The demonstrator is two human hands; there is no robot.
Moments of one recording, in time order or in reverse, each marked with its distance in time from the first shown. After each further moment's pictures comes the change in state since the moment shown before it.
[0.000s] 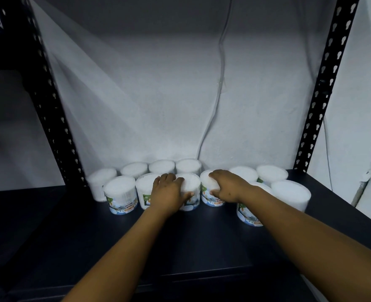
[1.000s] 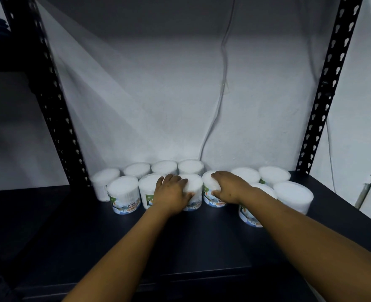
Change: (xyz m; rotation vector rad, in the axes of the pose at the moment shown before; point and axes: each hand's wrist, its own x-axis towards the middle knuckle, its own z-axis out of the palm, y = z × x) left_hand 0.000 -0.001 -0.005 0.008 -0.089 0.043; right_hand -0.002 -0.006 -0.002 -0.017 0.003 0.016
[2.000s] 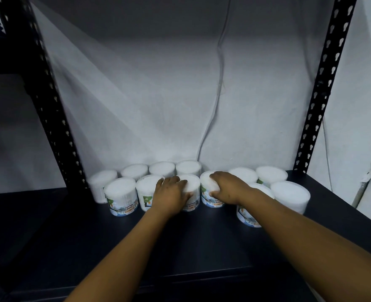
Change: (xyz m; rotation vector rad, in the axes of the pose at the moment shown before) left_hand 0.000 0.005 0.001 -0.004 0.007 0.001; right_hand -0.003 0.002 0.000 0.009 0.009 -0.006
